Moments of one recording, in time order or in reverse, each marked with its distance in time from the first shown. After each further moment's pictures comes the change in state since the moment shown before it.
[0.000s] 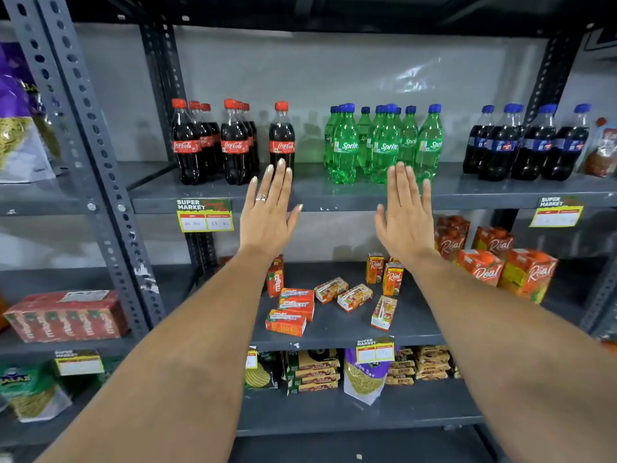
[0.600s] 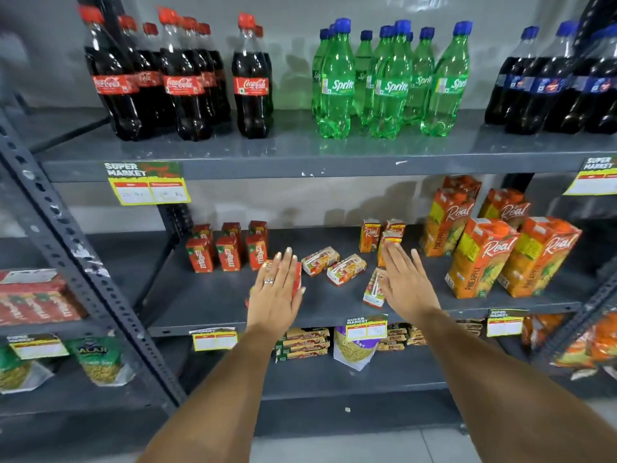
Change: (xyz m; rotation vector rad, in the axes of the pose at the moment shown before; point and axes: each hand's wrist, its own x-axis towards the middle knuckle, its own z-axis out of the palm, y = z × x) left_hand -0.147 0.070 0.131 -0.137 -0.518 -0.001; right_hand -0.131 0.053 0.132 -0.021 -0.568 -0.100
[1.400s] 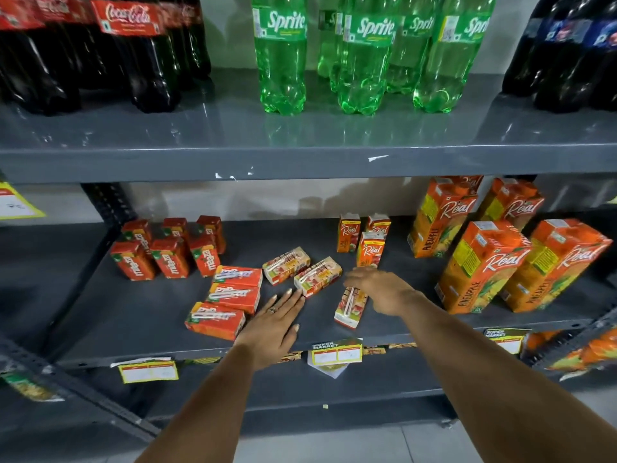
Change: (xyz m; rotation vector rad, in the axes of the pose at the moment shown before) left_hand 0.053 0.042 0.125 -0.279 -0.362 0.306; right_hand 0.086 0.062 0.068 0.044 -0.543 -0.352
